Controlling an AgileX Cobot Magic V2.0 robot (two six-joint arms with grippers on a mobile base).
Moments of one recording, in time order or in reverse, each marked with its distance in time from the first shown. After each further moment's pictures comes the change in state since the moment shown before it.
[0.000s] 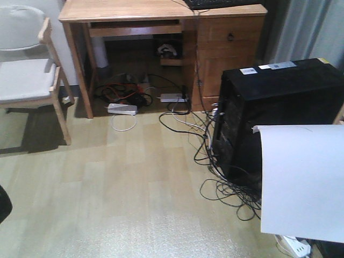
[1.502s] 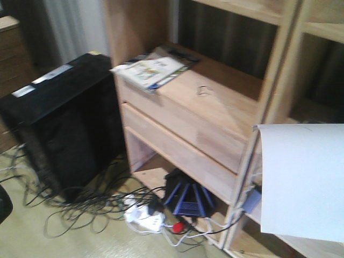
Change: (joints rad) left arm 0.000 0.001 0.000 0.000 0.000 0.000; right arm 0.000 0.000 0.000 0.000 0.000 0.000
